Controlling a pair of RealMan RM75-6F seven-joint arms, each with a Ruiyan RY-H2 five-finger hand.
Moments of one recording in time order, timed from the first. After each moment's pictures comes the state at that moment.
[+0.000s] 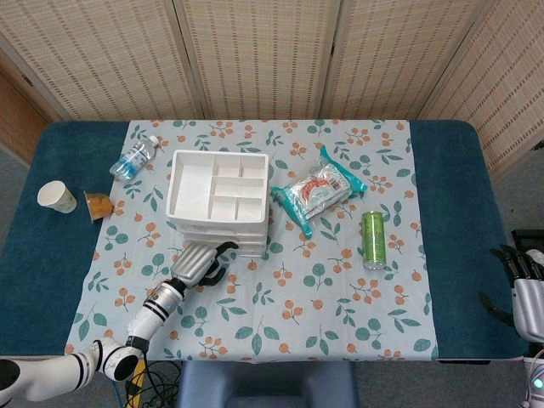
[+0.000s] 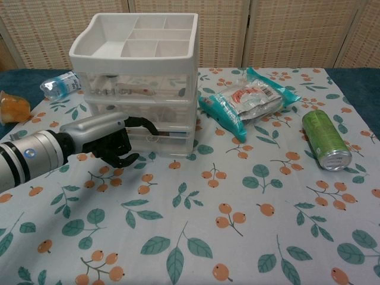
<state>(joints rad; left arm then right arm) -0.72 -1.67 -0.14 -1.28 1.34 0.90 -0.02 0.01 -1.13 0.10 -1.60 -1.41 1.52 -0.06</state>
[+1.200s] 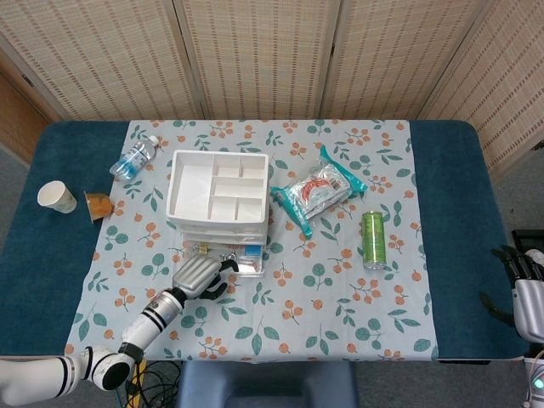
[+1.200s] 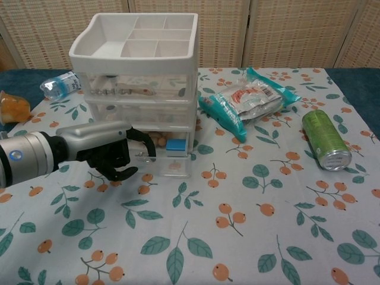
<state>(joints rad) -0.73 -1.55 -0.10 -1.52 1.25 0.84 0.13 0.01 -1.13 0.10 -1.60 -1.41 1.52 -0.05</state>
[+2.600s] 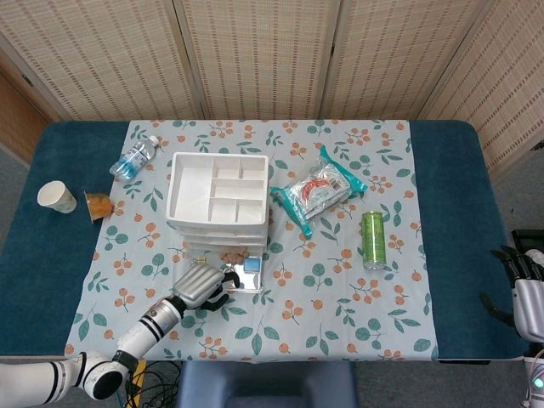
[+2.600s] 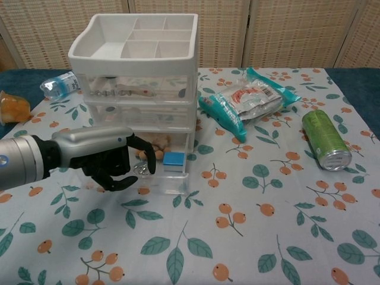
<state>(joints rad) -0.74 -1.49 -0.06 -1.61 1.29 0.85 0.13 0.01 -1.14 0.10 -1.58 -1.40 1.51 -0.04</state>
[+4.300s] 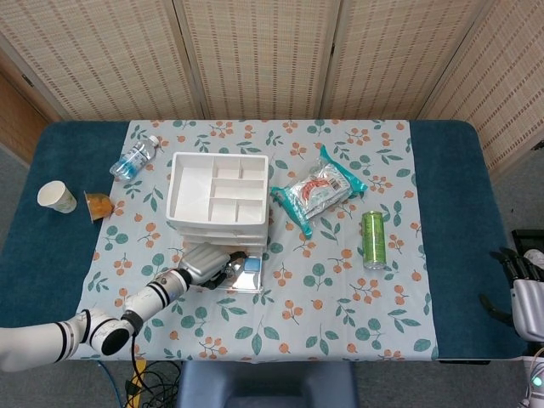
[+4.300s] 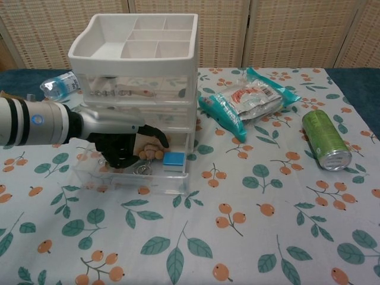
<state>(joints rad) -0.97 -1.42 -0.09 -1.50 1.15 0.56 0.17 0.02 -1.15 0.10 -1.56 -1.39 1.48 -0.03</state>
